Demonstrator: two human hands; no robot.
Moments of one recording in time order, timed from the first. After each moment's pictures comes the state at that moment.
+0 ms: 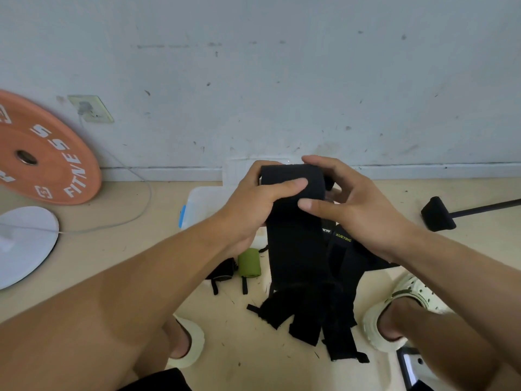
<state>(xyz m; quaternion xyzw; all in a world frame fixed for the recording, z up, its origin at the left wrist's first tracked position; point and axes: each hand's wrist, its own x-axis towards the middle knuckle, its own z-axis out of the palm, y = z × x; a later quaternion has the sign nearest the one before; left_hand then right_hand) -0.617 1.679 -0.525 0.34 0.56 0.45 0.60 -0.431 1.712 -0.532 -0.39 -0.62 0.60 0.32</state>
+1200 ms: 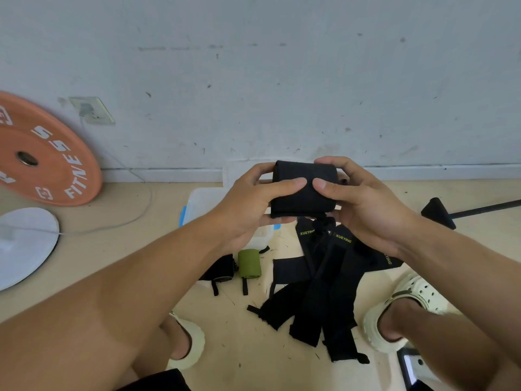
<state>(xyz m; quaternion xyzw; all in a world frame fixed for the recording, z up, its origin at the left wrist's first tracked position) -0.625 1.683 -0.522 0.33 0.54 0.44 0.64 -0.430 1.723 -0.527 -0.42 -0.44 0.72 0.34</state>
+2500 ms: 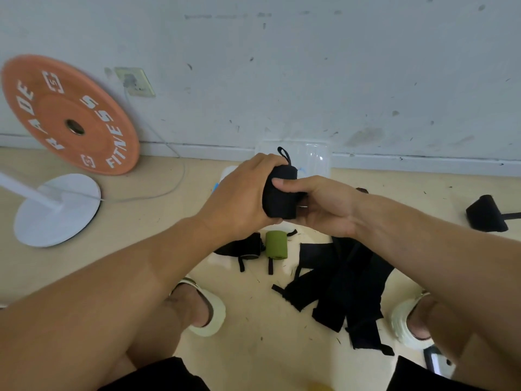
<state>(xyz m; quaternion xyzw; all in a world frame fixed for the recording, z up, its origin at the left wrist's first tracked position) -0.700 1.644 -0.556 0.70 0.65 0.22 0.20 -0.536 1.716 -0.562 -0.44 -0.36 0.81 0.13</state>
